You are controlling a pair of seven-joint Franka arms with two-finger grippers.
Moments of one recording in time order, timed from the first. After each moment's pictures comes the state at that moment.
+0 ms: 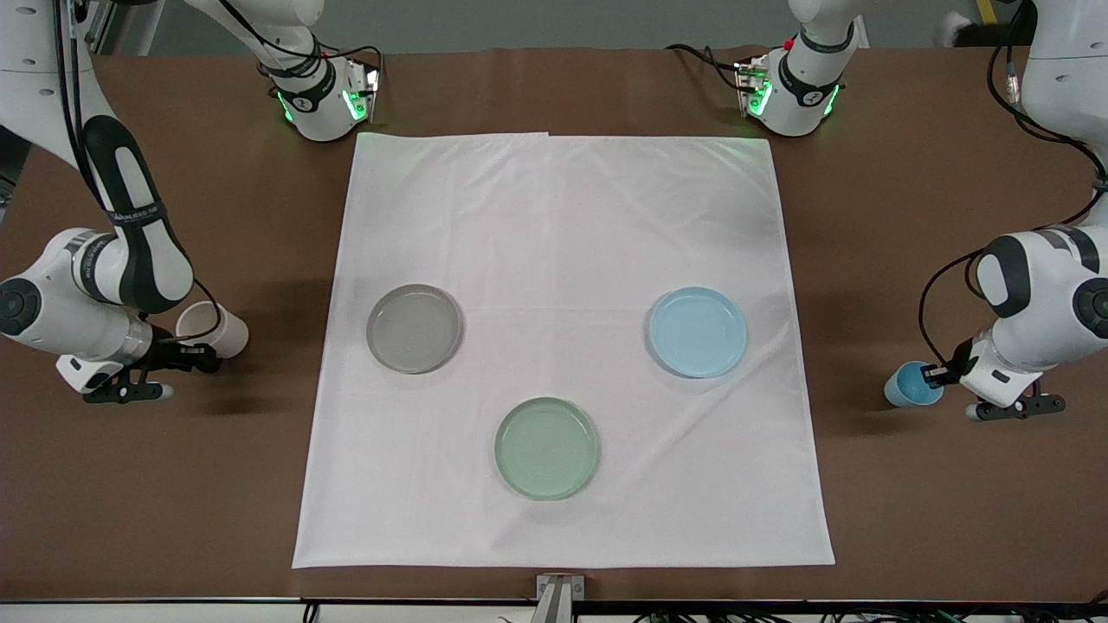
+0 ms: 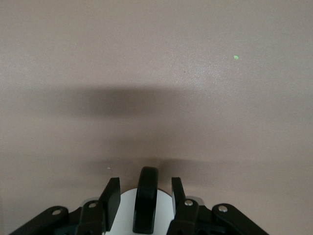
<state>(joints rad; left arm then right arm) 0.30 0.51 -0.15 -1.81 0.18 2.35 -0.05 -0.22 0.50 -0.01 -1.91 0.01 2.37 -0.29</state>
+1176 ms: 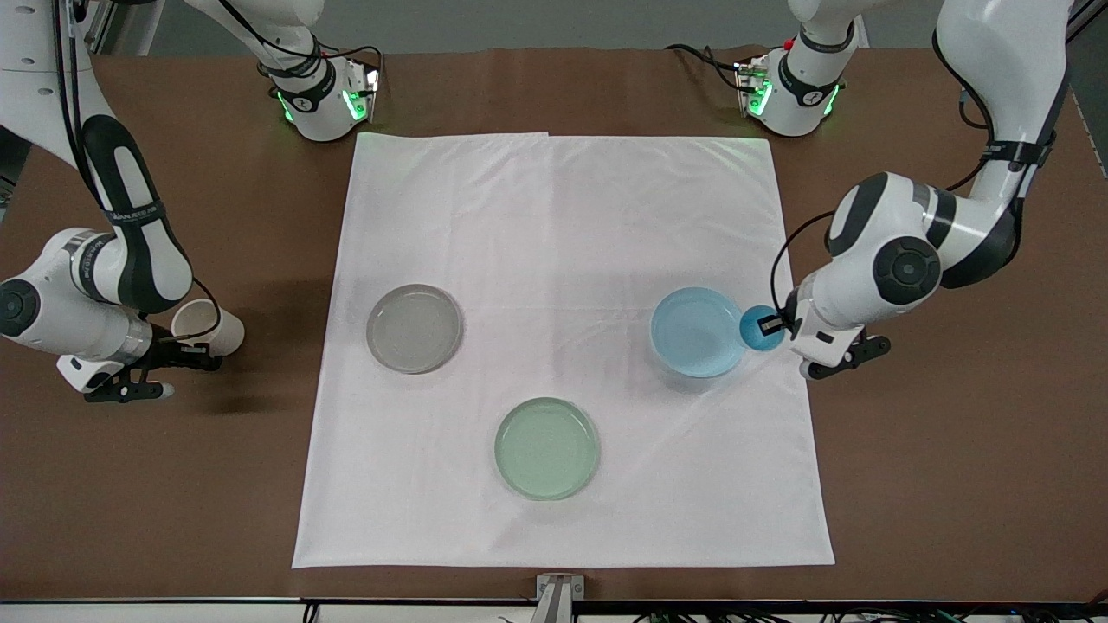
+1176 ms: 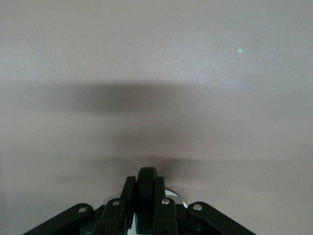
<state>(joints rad) 0.28 0.38 -0.65 -1.86 0.18 2.02 -0.80 -0.22 0.49 0.00 -1.90 0.01 2.31 -0.29</state>
